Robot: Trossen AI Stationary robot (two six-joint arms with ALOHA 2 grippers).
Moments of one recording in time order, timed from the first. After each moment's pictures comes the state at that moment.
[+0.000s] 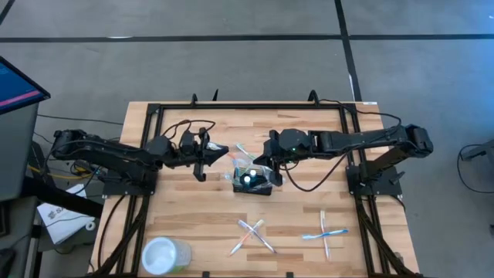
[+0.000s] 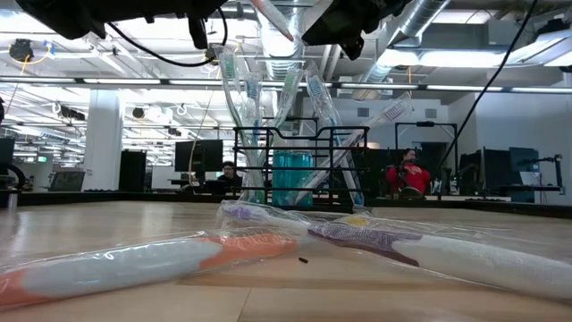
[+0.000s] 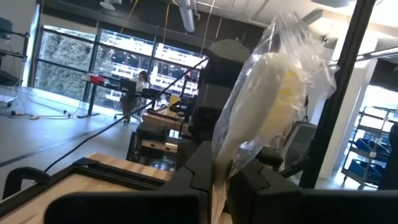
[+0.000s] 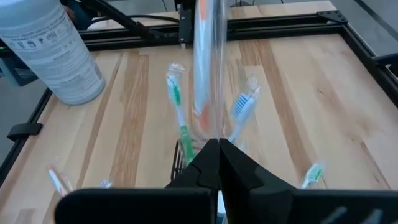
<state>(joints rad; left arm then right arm) -0.02 1.11 0.49 0.92 -0.12 -0.23 0.02 1.45 1.14 -0.26 0.00 0.07</state>
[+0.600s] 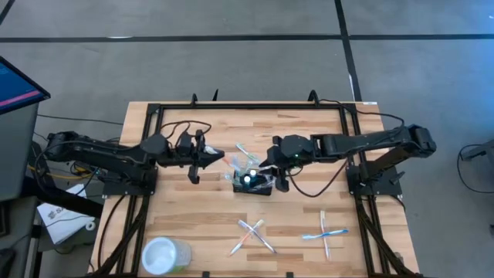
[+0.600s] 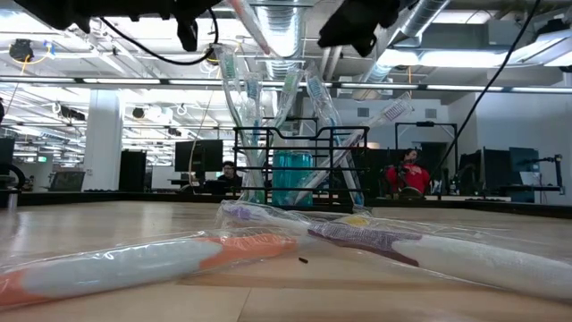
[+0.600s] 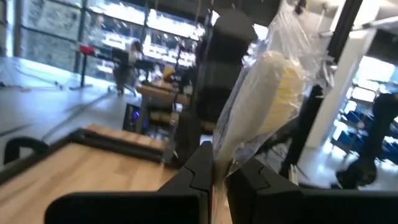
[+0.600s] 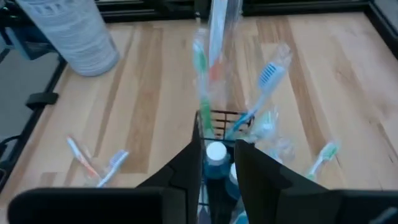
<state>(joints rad) -0.03 0.98 0.49 0.65 -0.07 -0.25 0.07 1.41 1.13 -0.35 0.00 0.07</state>
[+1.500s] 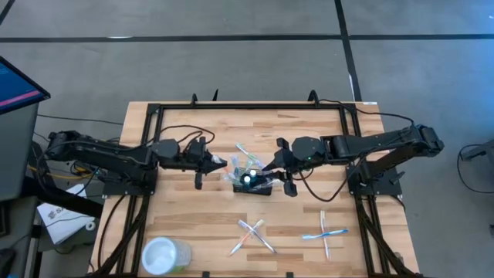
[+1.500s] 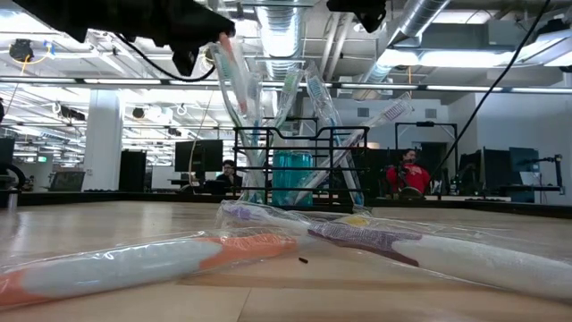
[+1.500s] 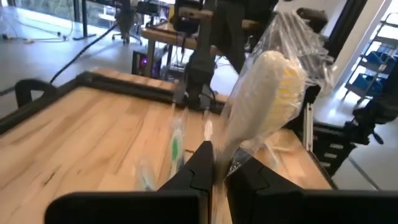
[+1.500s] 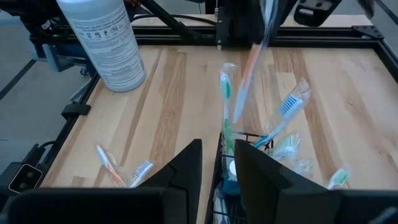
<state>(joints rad) -0.03 1.01 0.49 0.44 -0.06 -0.22 0.14 1.33 1.13 -0.34 0.00 0.05</state>
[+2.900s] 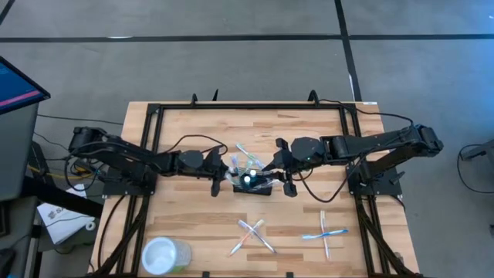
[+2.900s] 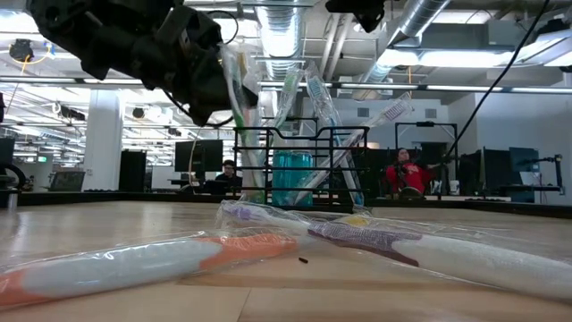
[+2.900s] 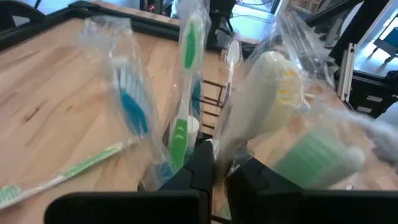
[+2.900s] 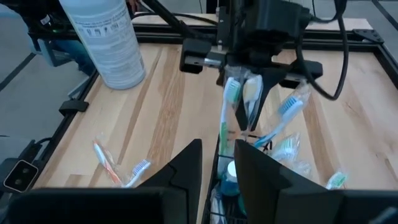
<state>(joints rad) -0.05 1.38 0.49 0.58 -0.08 -0.24 0.14 1.34 1.13 -0.33 0.00 0.03</state>
